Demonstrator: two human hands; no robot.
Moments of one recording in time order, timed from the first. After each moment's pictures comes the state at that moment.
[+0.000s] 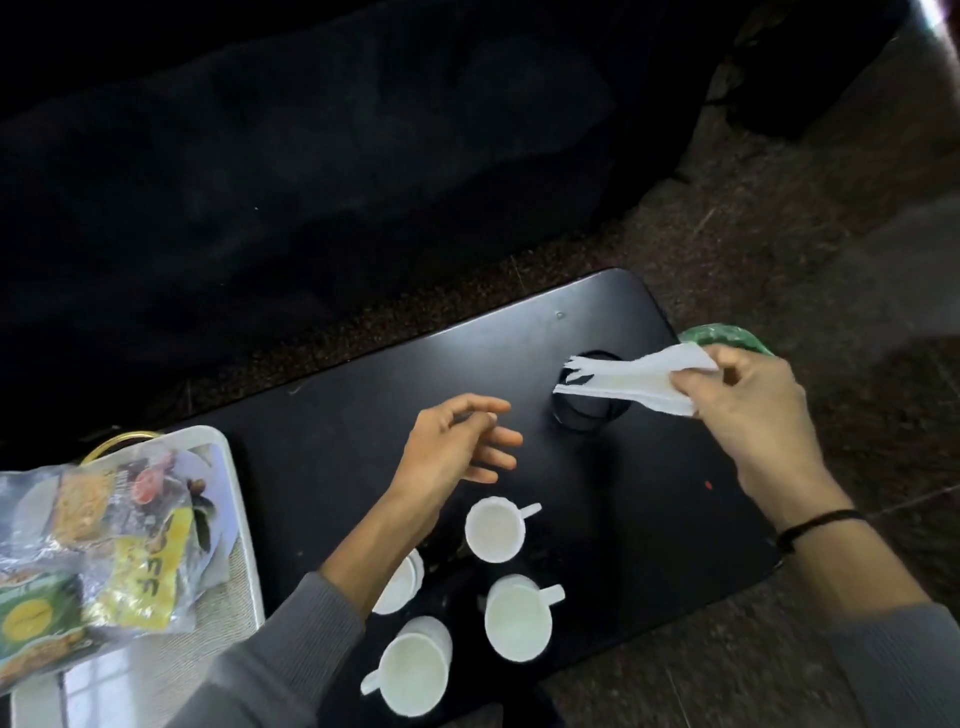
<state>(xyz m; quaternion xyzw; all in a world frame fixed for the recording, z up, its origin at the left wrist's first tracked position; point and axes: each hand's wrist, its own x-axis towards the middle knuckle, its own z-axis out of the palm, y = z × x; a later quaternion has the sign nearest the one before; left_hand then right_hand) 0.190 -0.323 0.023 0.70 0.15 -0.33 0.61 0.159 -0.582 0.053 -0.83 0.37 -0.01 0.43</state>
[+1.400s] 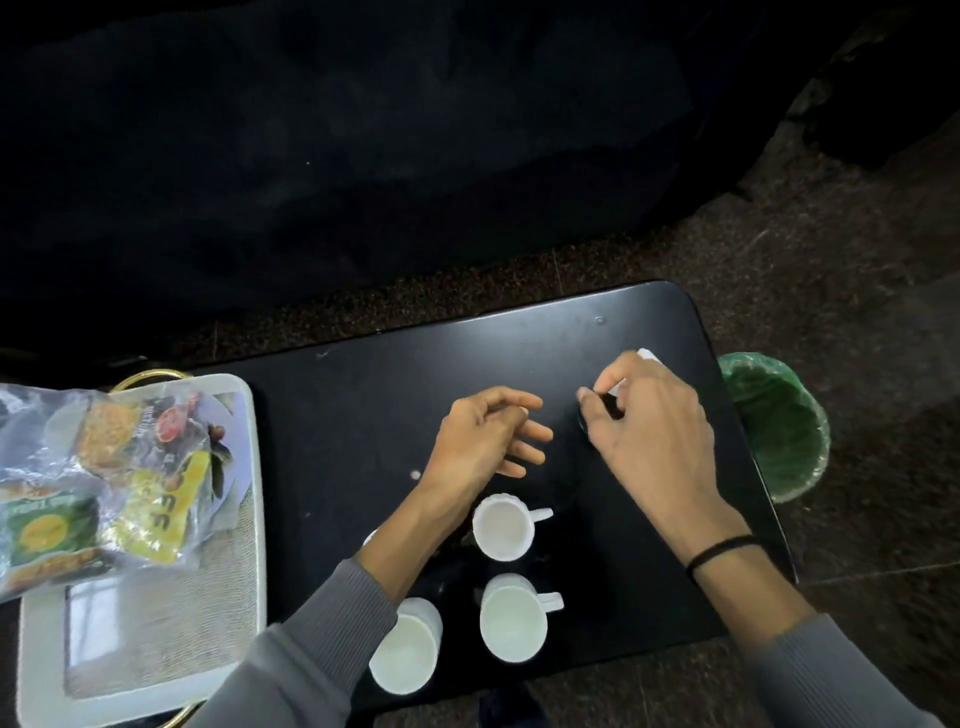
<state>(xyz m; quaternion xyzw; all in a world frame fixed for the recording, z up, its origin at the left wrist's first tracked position) 0.189 -0.327 0.016 0.70 0.17 -0.29 0.63 0.182 -0.491 0.056 -0.97 0.11 0.01 0.22</state>
